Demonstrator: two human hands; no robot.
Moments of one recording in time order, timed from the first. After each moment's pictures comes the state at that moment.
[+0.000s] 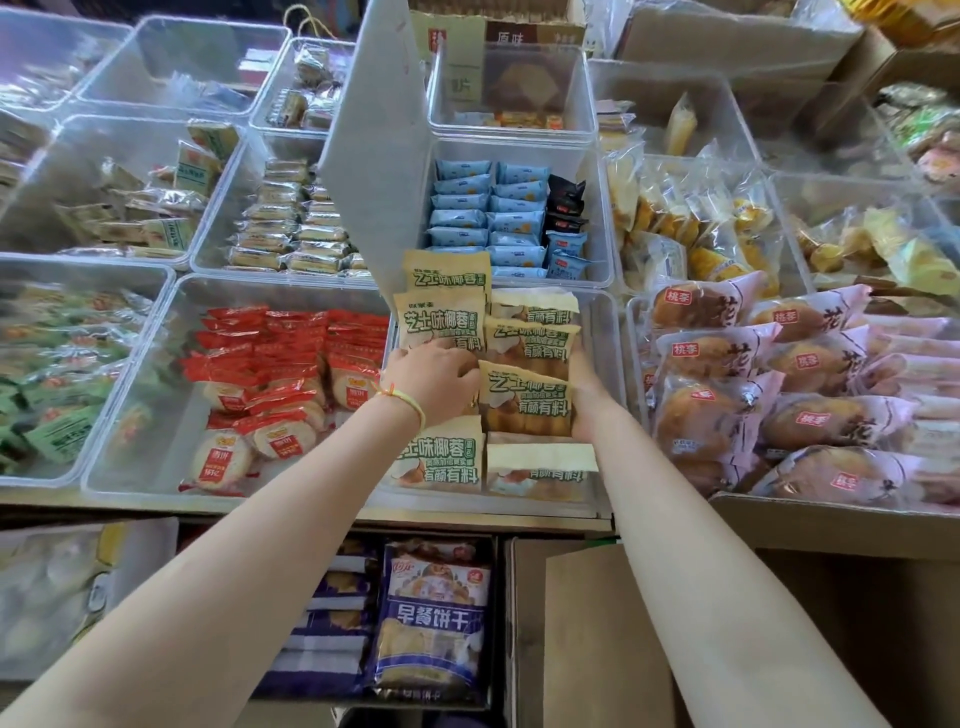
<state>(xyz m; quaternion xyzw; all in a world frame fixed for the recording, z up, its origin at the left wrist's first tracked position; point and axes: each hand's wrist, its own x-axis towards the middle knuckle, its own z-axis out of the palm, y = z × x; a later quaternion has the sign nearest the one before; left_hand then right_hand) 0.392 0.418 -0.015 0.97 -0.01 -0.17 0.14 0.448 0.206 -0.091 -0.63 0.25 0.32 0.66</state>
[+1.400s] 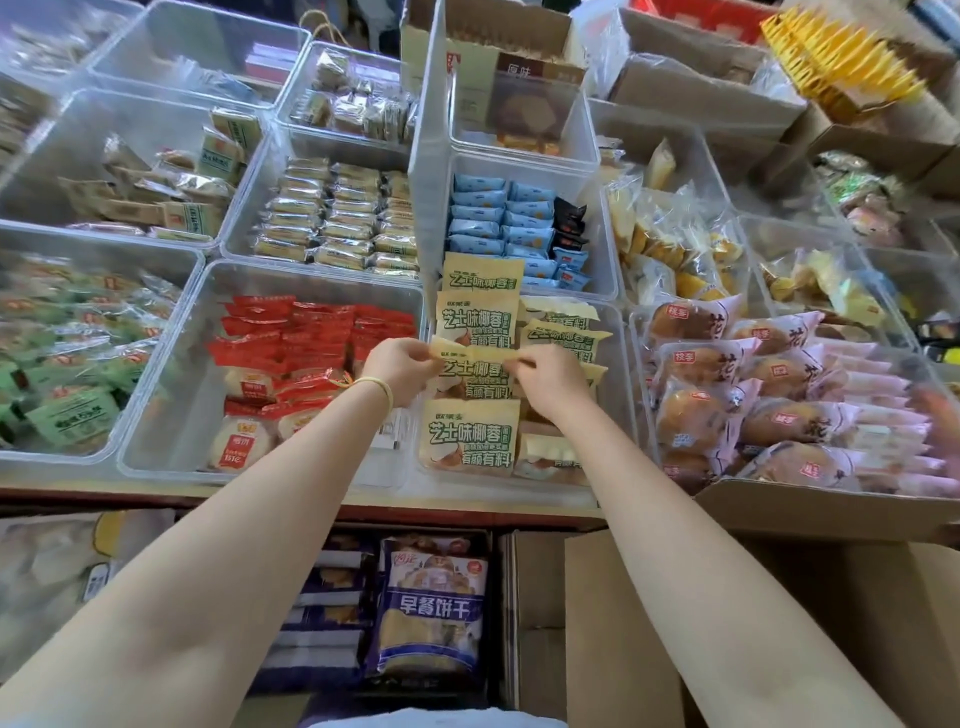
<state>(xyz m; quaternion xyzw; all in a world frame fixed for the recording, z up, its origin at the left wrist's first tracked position) 0.369 0.504 -0.027 0.85 0.16 -0.13 0.49 0.388 0.304 0.009 -0.95 -0.03 0.15 0.26</state>
